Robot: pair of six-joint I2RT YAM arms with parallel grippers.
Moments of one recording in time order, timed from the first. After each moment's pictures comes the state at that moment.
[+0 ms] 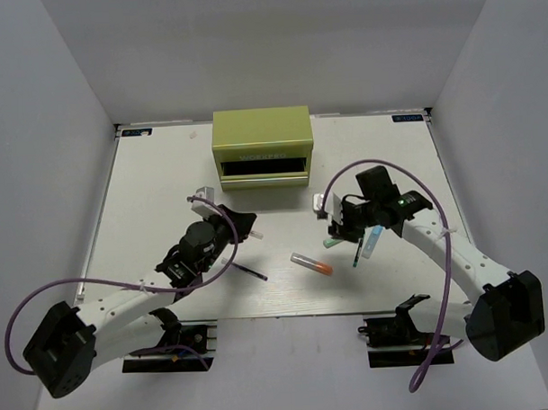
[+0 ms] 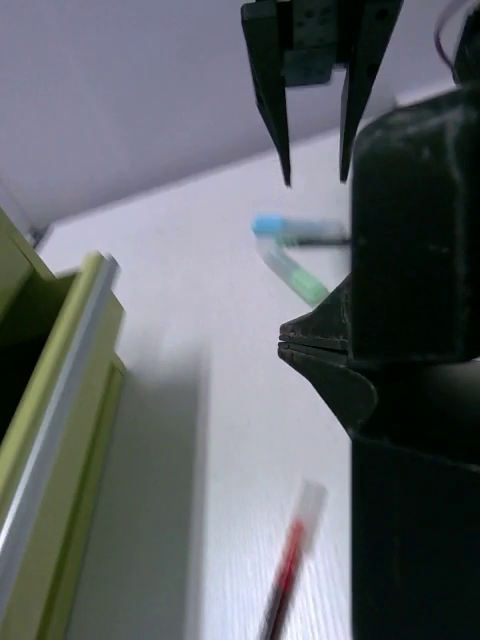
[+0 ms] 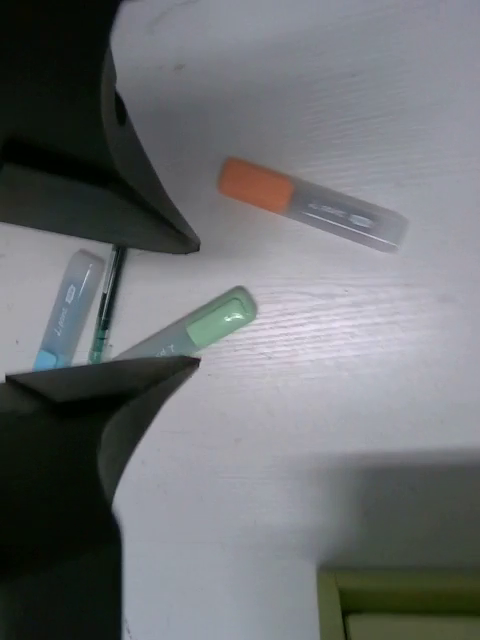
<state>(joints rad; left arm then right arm) -0.75 1.02 0.36 0.53 -0.24 -0.84 0.48 1.18 0.95 -0.72 -0.55 -0.95</state>
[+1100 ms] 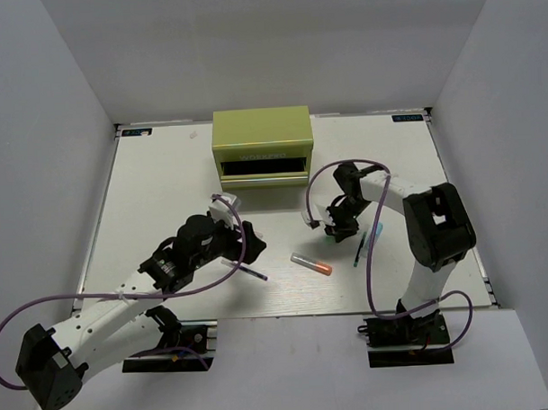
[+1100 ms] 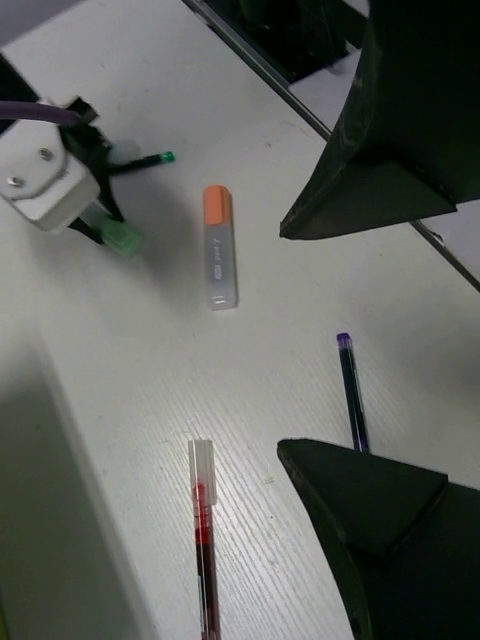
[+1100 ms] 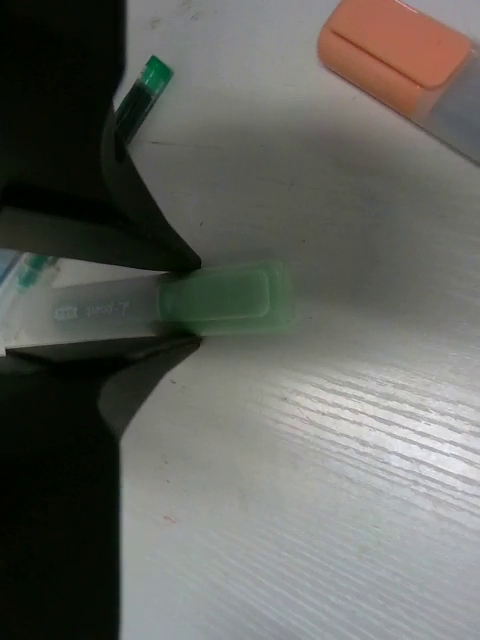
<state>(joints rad) -0.76 0.83 0.54 -0.13 0.04 -0.40 0.40 1.78 1.09 -0.85 -0.48 -1.49</state>
